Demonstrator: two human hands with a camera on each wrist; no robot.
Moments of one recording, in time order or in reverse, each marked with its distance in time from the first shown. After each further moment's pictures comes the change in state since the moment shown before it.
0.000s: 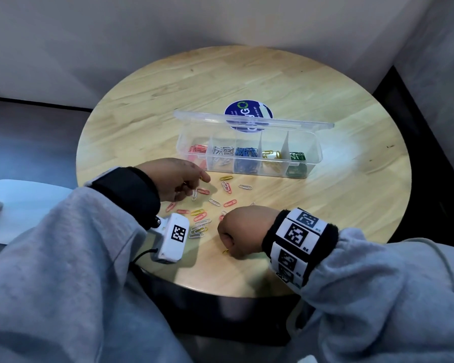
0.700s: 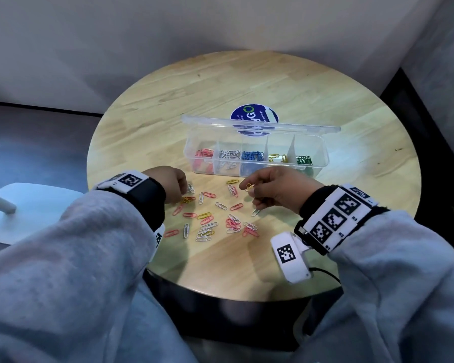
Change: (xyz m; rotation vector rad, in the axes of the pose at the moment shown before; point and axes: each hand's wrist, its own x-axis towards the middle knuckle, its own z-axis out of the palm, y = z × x) left_hand 0.001 -0.009 -0.015 1.006 0.261 0.004; right_hand -0.012 0.058 -0.024 1.357 0.353 0.163
